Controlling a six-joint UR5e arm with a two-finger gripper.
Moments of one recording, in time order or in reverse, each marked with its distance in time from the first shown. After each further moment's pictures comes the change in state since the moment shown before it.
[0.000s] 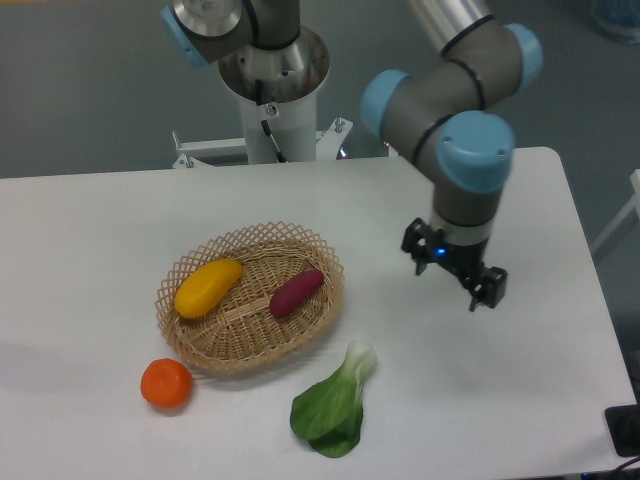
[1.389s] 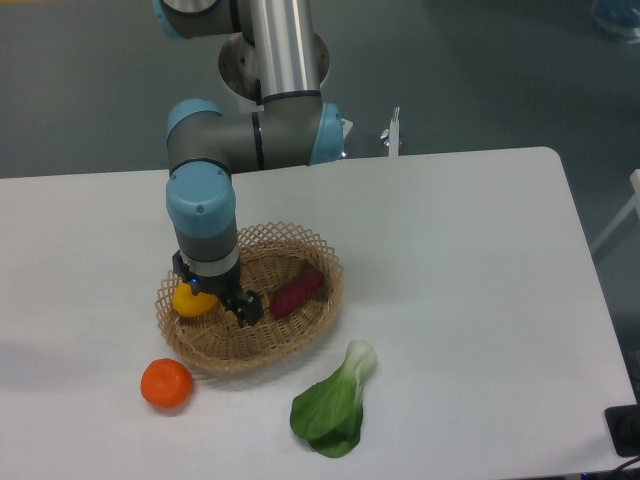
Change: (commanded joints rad) arm -0.439 0.084 -0.317 0.245 -0.060 -0.661
